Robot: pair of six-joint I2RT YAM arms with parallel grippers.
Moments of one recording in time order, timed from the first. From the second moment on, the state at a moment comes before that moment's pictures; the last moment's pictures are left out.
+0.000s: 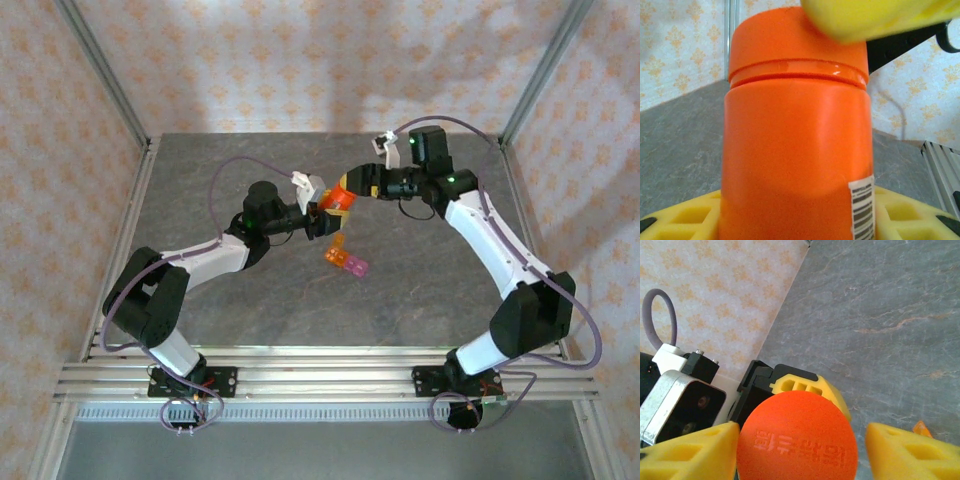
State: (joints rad) left arm -0.48 1.62 0.90 0.63 0.69 -0.13; right arm 0.33 1.50 1.41 -0.55 -0.76 0.40
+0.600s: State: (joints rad) left arm -0.47 1.62 0.90 0.59 0.67 -0.11; right arm 0.41 1.47 1.35 -0.46 -0.54 0.60
